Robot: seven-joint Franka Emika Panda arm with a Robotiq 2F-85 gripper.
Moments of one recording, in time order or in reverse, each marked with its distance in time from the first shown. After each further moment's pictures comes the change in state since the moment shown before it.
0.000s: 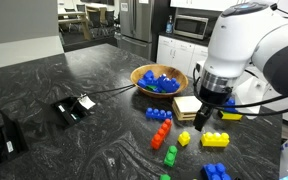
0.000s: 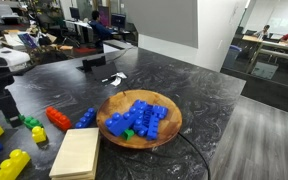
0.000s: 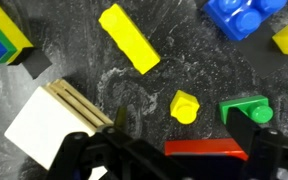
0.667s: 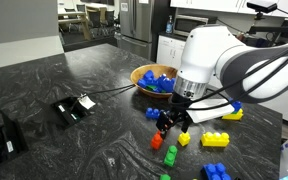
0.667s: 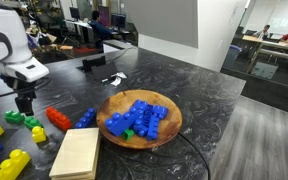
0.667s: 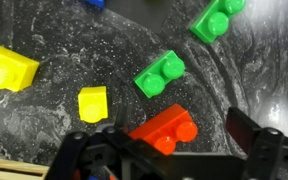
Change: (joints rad) arm 0.044 0.238 -0.046 0.074 0.225 0.332 0.289
